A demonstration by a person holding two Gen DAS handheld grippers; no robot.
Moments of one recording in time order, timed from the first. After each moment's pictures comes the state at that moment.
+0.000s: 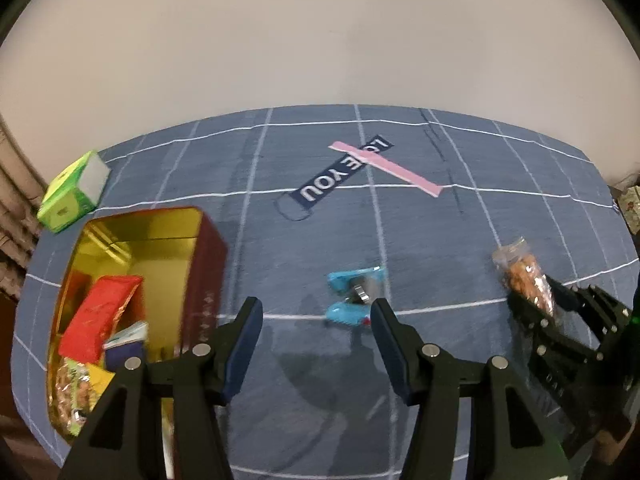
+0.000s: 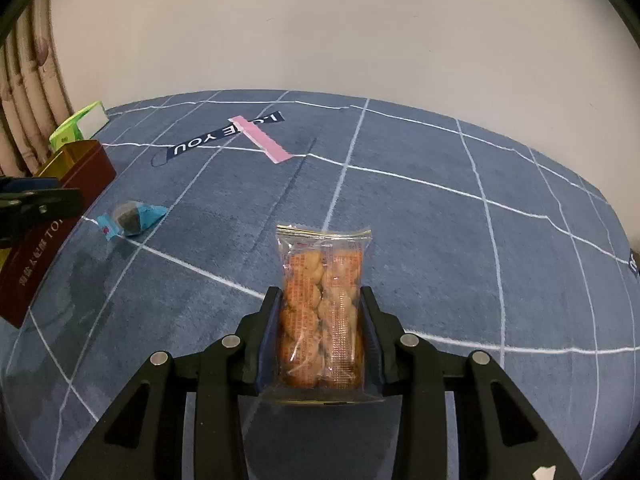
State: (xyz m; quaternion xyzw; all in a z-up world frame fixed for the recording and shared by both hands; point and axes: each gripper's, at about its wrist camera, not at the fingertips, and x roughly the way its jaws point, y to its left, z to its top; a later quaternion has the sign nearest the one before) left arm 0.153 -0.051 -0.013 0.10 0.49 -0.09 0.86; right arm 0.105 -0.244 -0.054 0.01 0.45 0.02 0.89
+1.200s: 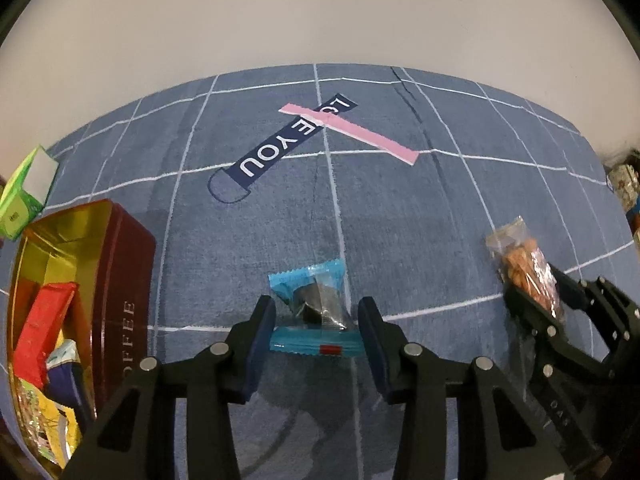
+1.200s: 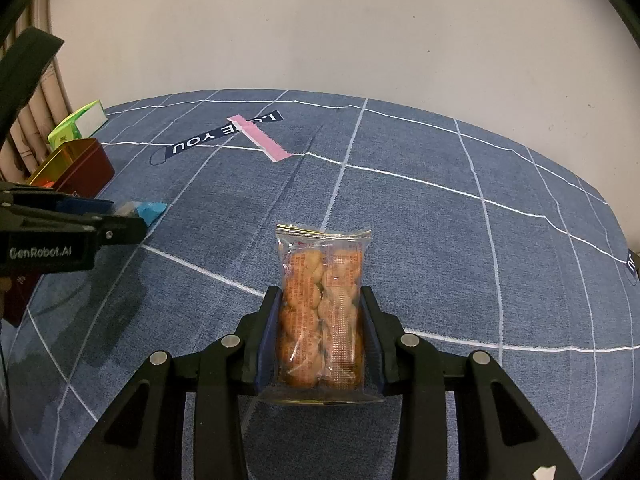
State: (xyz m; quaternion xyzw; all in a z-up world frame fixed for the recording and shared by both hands) left arm 0.176 -0.081 -0.053 0.10 0.53 -0.14 0.83; right arm 0.101 -0.247 -0.054 0.01 0.45 0.02 0.89
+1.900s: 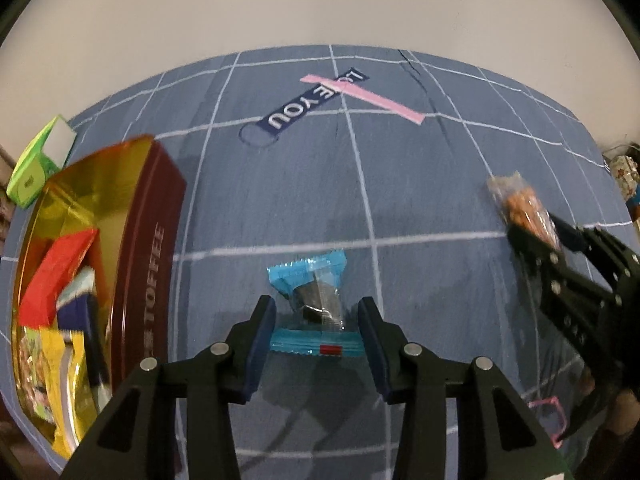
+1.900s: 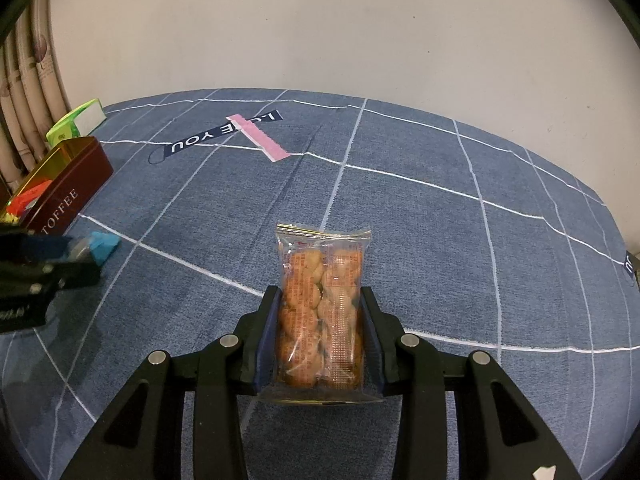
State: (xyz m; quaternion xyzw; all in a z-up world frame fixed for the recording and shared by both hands) left arm 0.133 -0.050 -0.054 0.10 0.54 -0.13 0.82; right arm 0.104 -0.245 -0.056 0.00 0.45 0.01 0.89
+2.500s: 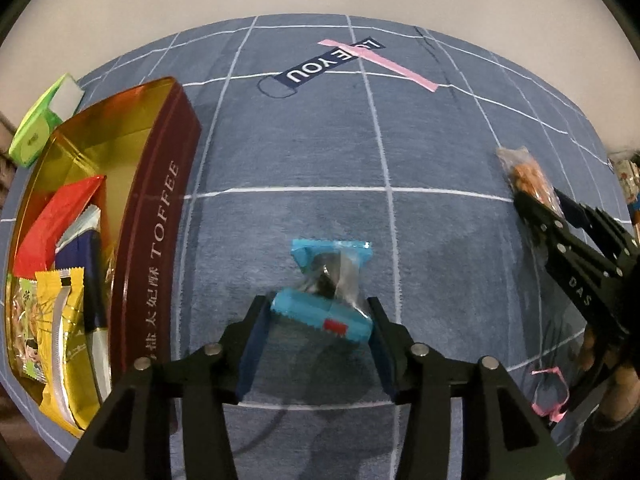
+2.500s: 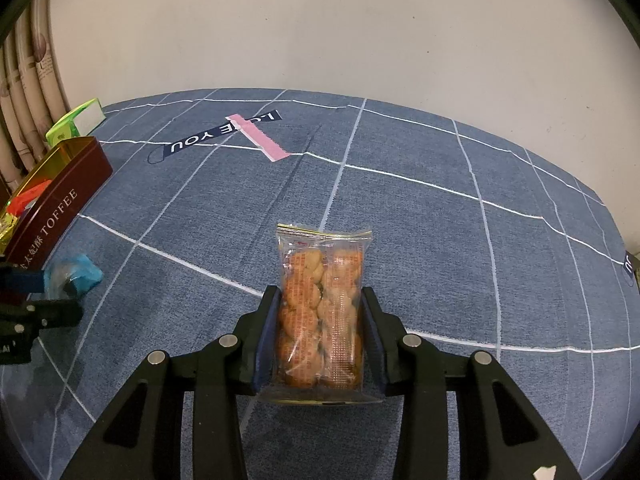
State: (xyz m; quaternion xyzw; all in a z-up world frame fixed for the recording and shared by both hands) left arm 0.126 -0.038 -0.062 0.08 0.59 -0.11 0.80; right arm 0.104 -0.245 -0.057 0.00 0.45 0.02 0.89
